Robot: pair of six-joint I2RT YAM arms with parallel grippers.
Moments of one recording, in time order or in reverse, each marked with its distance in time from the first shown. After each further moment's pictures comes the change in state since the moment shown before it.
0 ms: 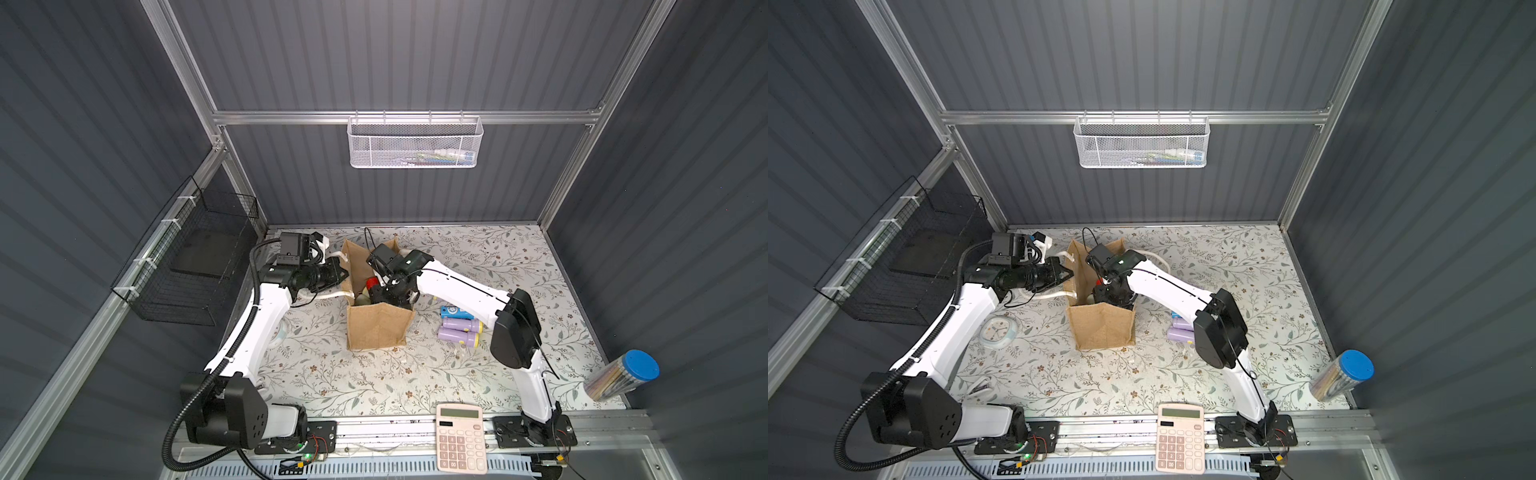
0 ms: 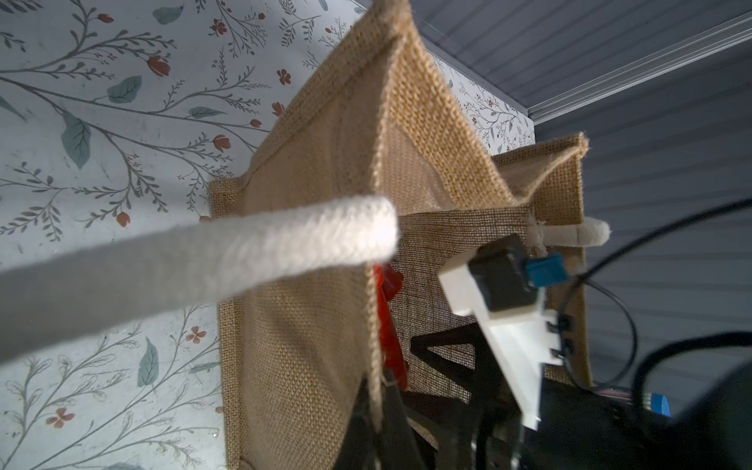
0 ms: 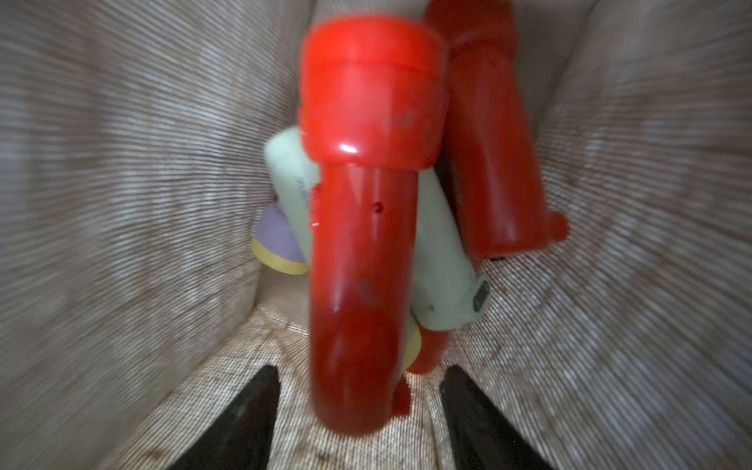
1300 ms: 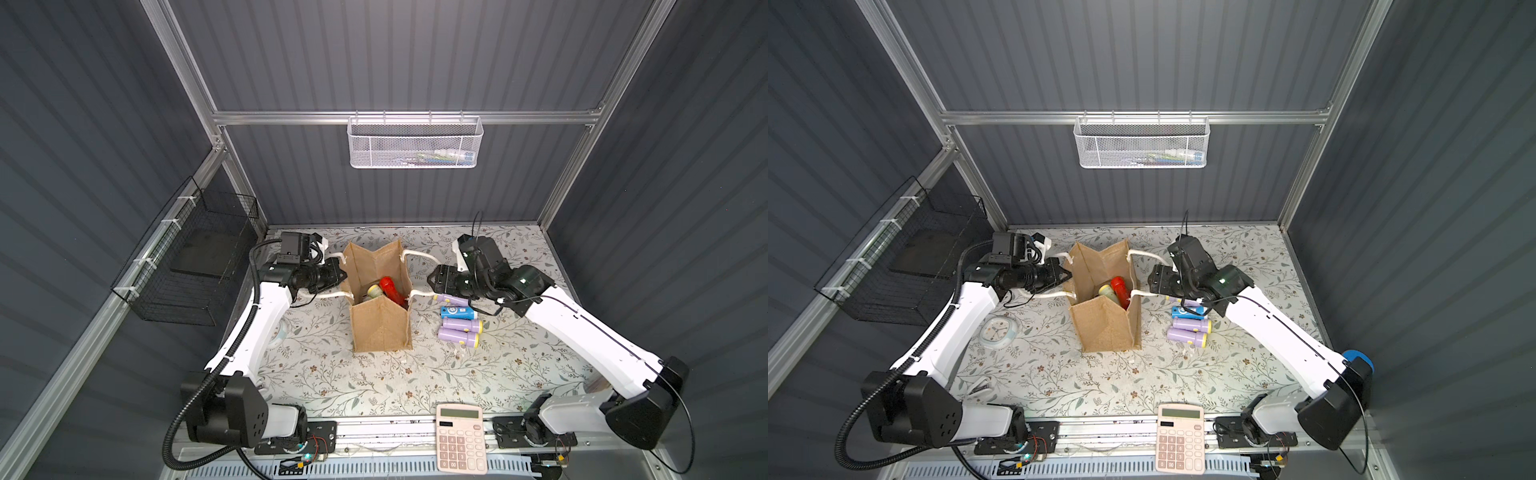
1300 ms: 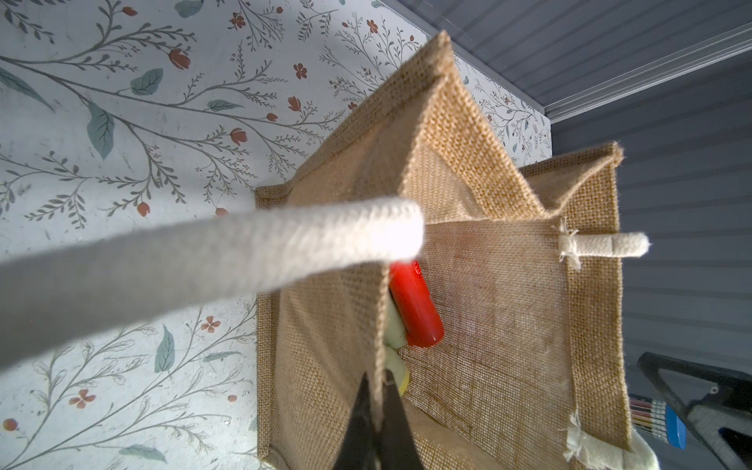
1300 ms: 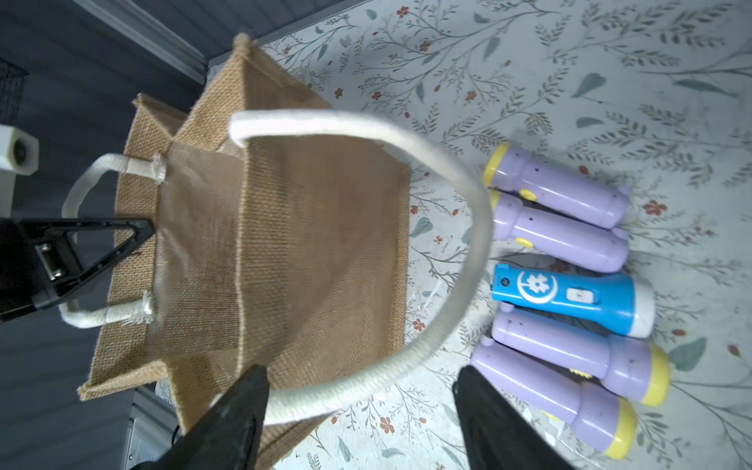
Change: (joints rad) left arm 0.000 0.004 0.013 -0.036 -0.030 0.003; right arm -0.226 -0.782 -0.652 0.264 0.081 0.187
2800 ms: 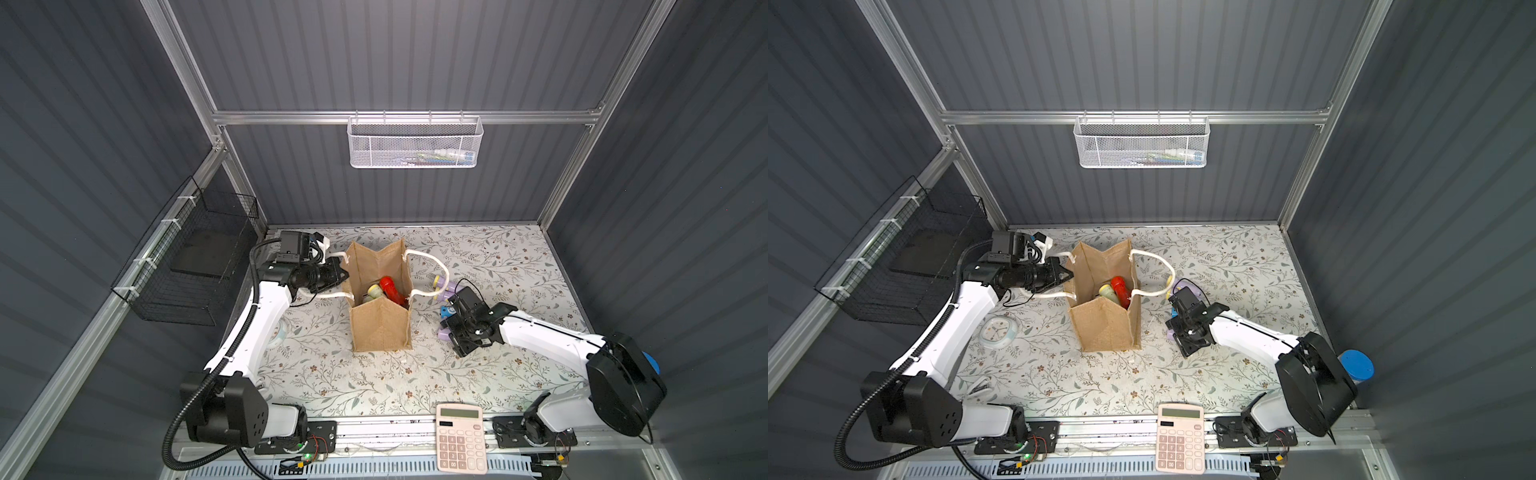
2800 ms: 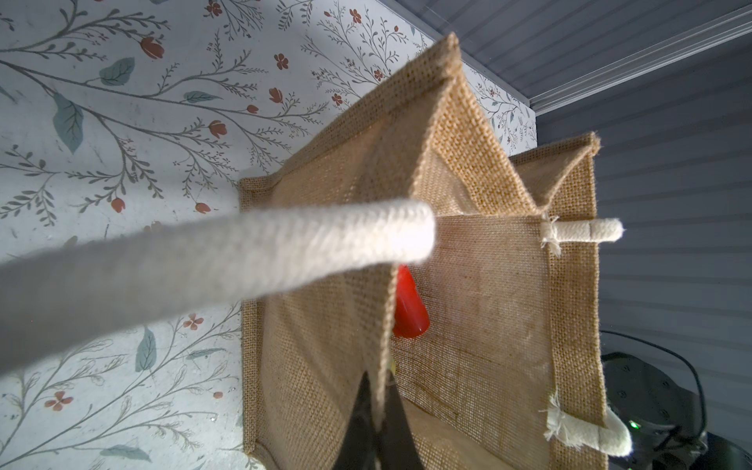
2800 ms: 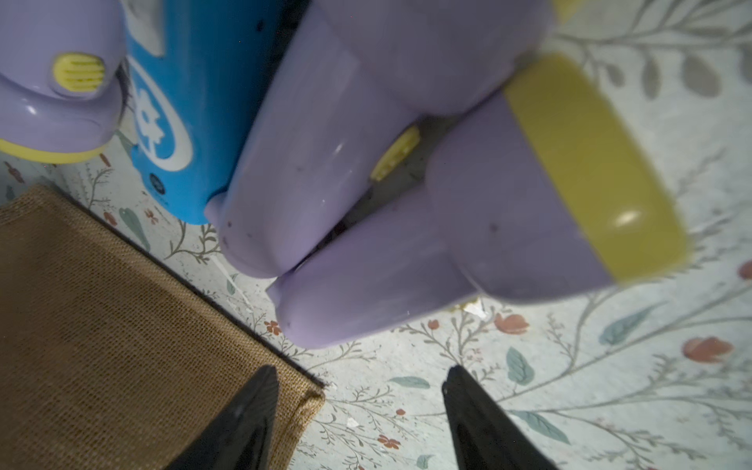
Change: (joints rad) left arm 0.000 0.000 0.012 -0.014 0.045 0.005; right arm -0.015 0.129 -0.507 0.219 -0.073 0.941
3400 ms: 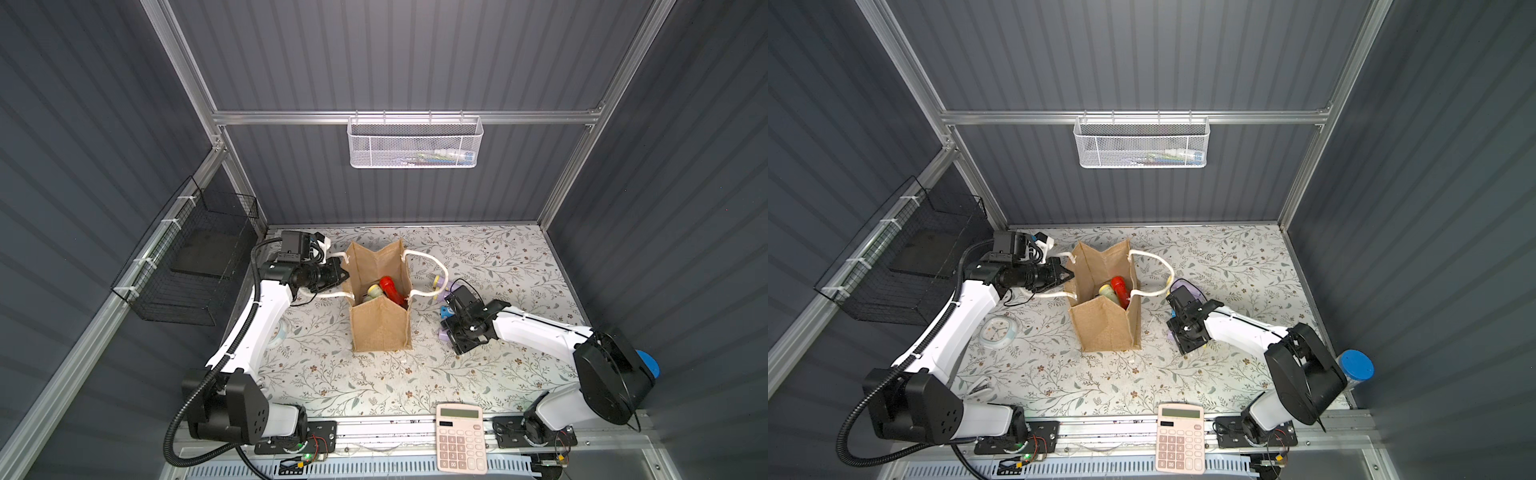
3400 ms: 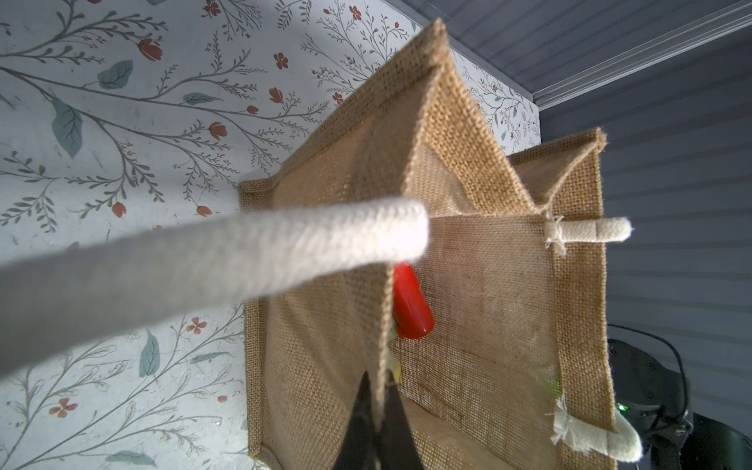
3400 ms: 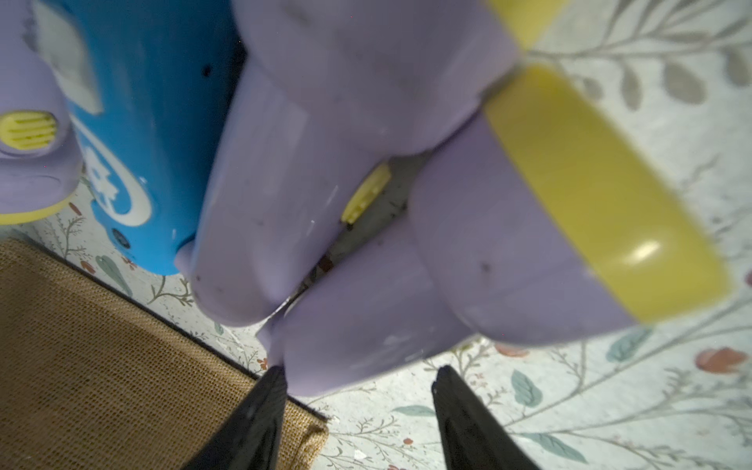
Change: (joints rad) left arm 0.000 0.014 0.001 0.002 0.000 0.019; right arm -0.006 0.048 0.021 -0.019 0.023 0.058
